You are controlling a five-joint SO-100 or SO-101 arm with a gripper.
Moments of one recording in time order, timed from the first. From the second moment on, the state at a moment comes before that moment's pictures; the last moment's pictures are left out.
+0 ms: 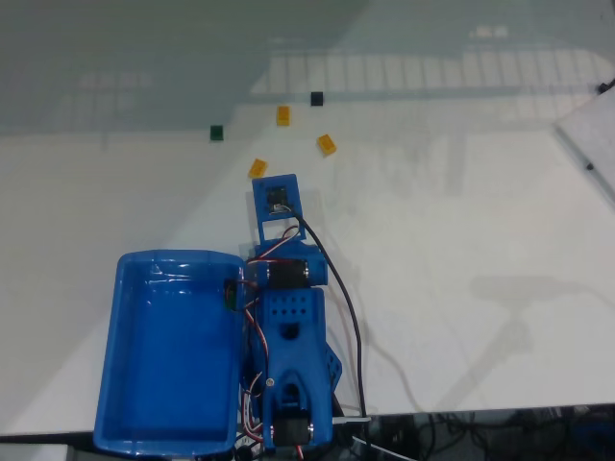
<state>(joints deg) 3.5 189.6 175.6 78.5 -91.7</state>
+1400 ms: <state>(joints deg) 7.4 168.8 160.7 64.1 -73.1</state>
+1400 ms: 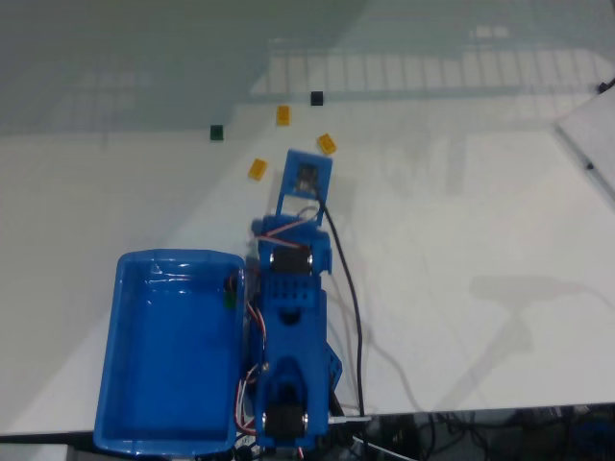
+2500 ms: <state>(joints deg) -4.0 88.6 100.3 61.4 -52.2</state>
